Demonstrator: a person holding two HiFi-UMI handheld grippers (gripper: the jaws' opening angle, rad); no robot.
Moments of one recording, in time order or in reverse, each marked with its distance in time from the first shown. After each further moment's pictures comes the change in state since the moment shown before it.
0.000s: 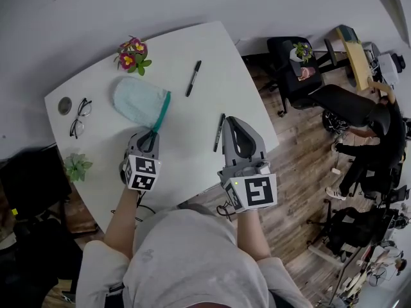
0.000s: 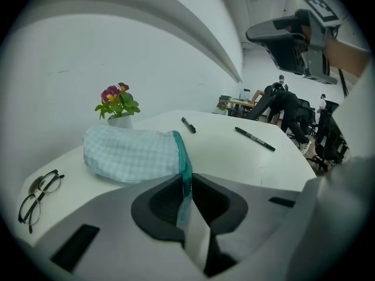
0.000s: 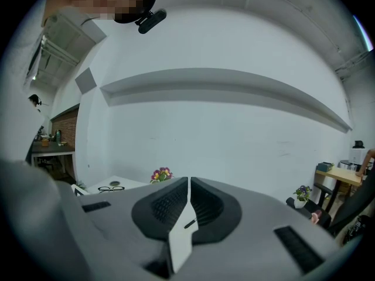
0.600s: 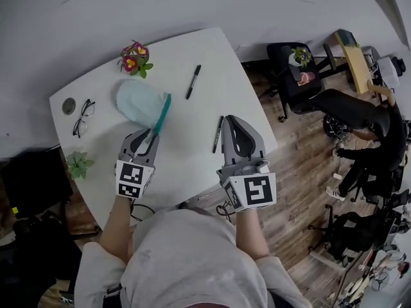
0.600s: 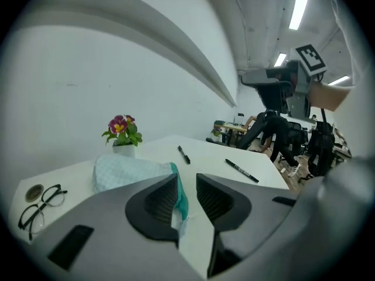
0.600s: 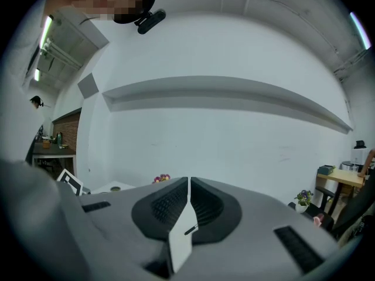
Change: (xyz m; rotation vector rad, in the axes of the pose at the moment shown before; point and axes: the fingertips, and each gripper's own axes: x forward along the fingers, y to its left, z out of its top) left arm -0.050 -0.001 0.052 -0.056 -0.221 -0.067; right arm -0.009 -0.001 0.018 -0.001 -0.056 0.009
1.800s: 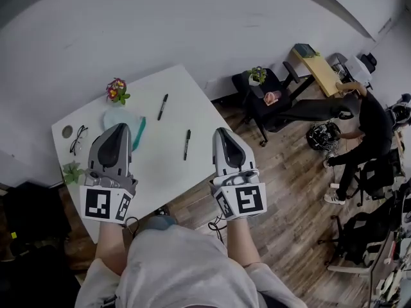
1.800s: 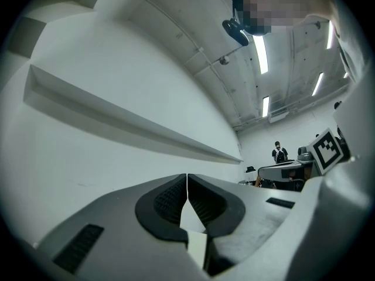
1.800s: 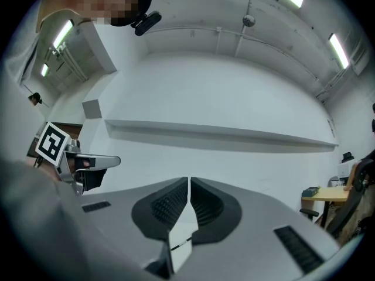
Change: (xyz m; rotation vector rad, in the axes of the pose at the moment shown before) left arm -0.190 -0.097 0.236 0.083 -0.689 0.128; right arm -0.167 -0.023 0.083 -0.026 -0.282 -0.110
